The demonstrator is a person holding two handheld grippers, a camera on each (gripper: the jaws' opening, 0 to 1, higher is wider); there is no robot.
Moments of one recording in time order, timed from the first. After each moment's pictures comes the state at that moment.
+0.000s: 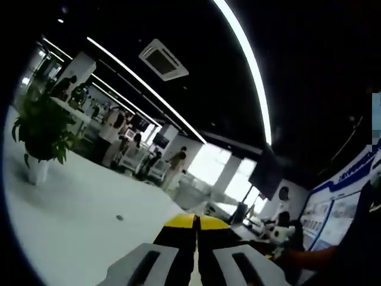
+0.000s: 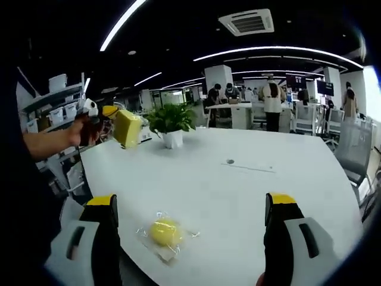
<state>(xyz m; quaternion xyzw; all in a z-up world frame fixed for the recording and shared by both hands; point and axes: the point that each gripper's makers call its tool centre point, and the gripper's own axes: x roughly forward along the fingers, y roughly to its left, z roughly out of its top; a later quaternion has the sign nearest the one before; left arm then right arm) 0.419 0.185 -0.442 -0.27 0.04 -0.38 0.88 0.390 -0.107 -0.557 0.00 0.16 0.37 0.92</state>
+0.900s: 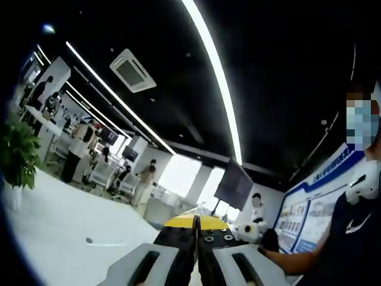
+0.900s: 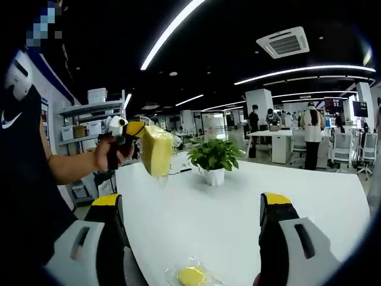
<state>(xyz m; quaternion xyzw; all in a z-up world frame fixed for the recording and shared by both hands) 0.385 0.150 -0.347 -0.27 -0.02 -0.47 0.84 0.393 -0.018 -0.434 0.03 0.06 0.52 0.85</state>
